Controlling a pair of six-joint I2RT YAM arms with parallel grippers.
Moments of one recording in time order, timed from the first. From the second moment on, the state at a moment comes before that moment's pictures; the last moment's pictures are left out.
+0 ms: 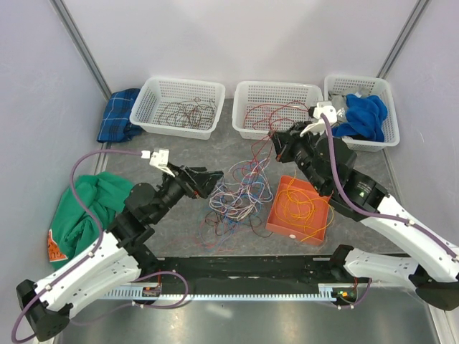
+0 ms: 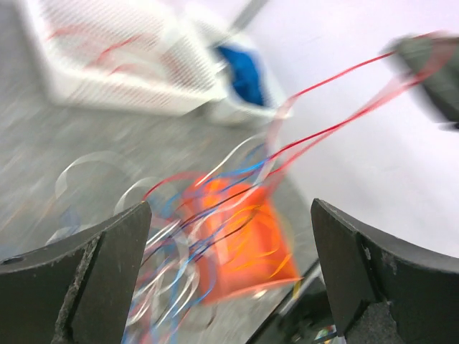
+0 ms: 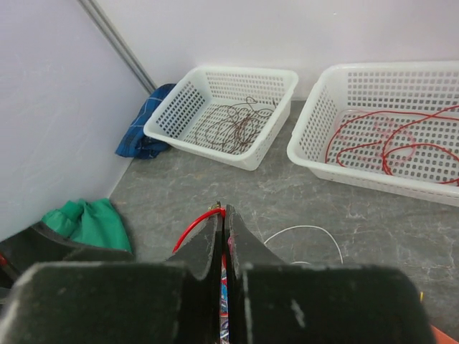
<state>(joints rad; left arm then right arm) -0.78 0.63 0.55 0.11 -0.11 -0.68 0.88 1.01 1.22 -0.26 0.46 0.41</state>
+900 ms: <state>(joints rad) -0.85 1.12 0.75 0.49 0.18 -0.45 0.89 1.05 1.17 -0.29 0.32 0.48</state>
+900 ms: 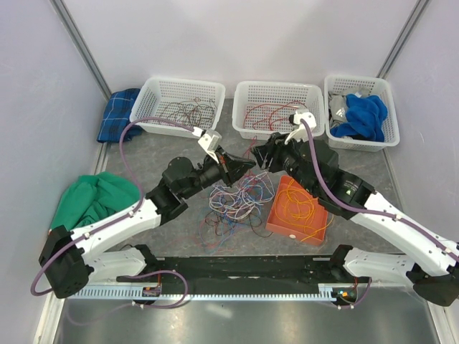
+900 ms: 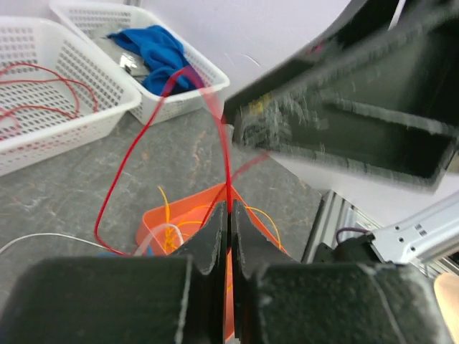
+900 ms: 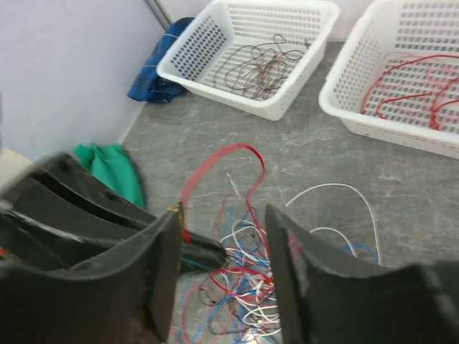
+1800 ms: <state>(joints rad) -0.85 1.16 1.65 -0.12 0.08 -0.27 0.89 0.86 0.90 -0.08 0.27 0.46</state>
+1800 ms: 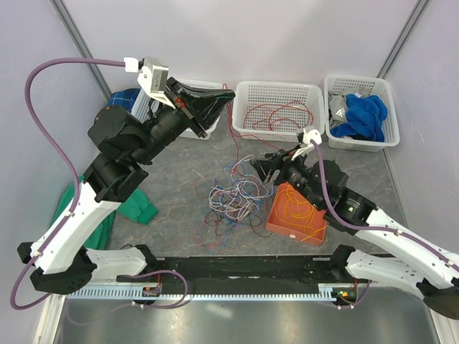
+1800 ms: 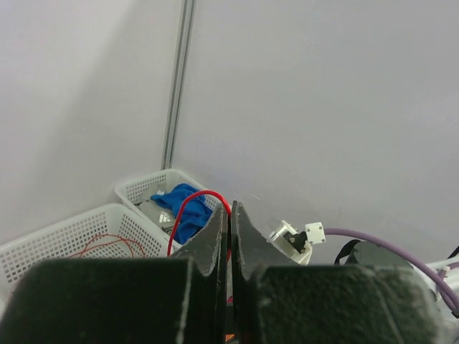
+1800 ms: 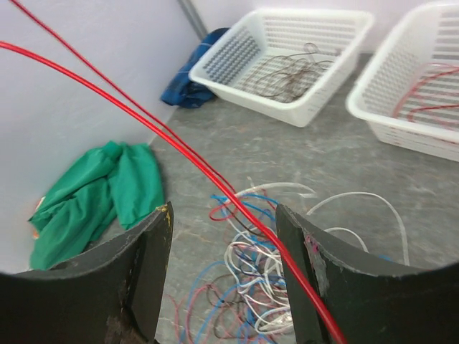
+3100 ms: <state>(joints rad) -0.85 0.74 0.62 0.17 -0.15 -0.45 0.89 1.22 1.73 -0.24 0.33 0.30</state>
